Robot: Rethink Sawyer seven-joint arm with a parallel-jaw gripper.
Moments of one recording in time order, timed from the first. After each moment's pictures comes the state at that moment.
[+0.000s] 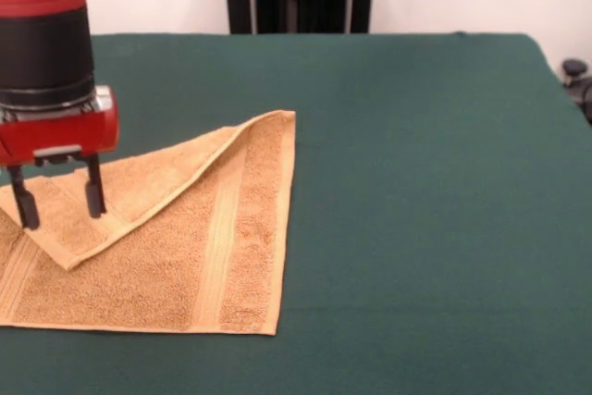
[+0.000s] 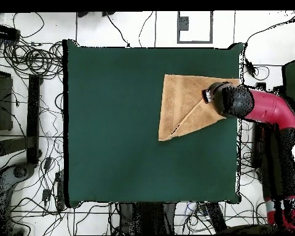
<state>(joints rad) -0.74 -0.42 0.49 1.23 -0.56 0.68 1.18</state>
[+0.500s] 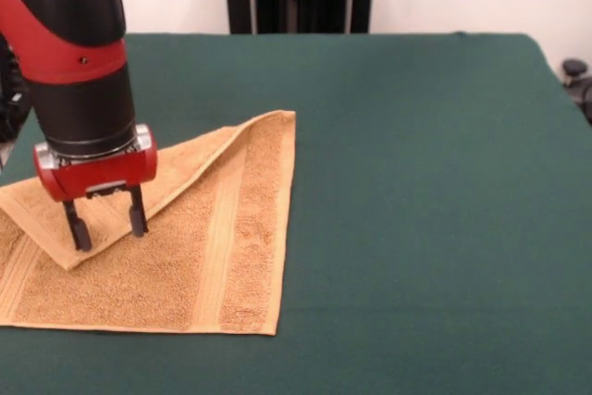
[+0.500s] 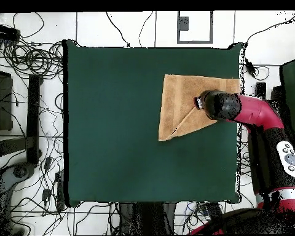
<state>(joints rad) -0.72 -0.33 0.46 1.21 -0.57 0.68 1.18</state>
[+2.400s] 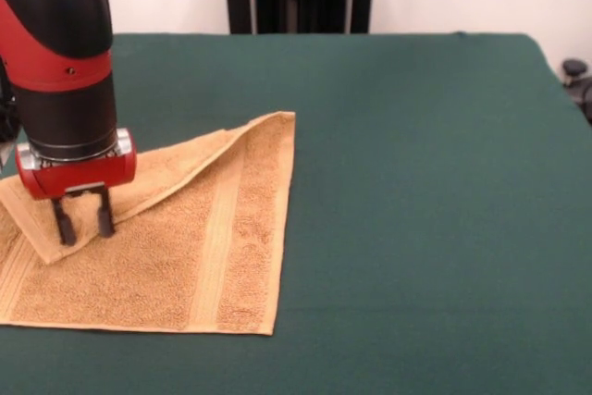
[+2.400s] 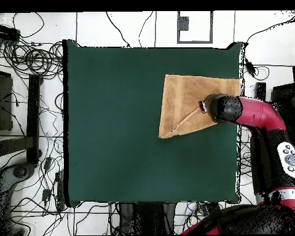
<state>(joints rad) -0.70 -0.32 0.40 1.18 -0.59 0.68 1.18</state>
